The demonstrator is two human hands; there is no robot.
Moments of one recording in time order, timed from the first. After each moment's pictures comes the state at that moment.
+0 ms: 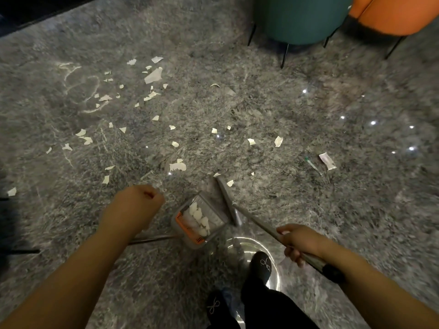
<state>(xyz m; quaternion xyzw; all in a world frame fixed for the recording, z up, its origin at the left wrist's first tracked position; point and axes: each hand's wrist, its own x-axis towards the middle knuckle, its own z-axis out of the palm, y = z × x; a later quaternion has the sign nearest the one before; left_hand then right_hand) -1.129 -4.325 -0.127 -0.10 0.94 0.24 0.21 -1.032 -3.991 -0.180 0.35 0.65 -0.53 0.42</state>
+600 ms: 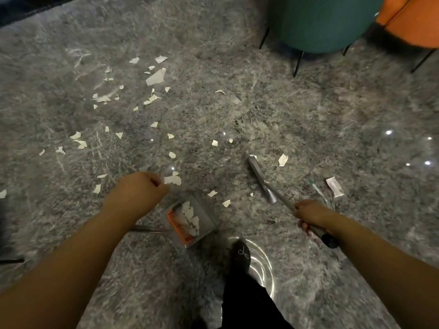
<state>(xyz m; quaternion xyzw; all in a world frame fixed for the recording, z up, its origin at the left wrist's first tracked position) -1.301 -4.248 -0.135 -0.10 0.95 0.19 0.23 -1.254 -3.866 -0.236 0.29 0.79 -0.37 0.39</state>
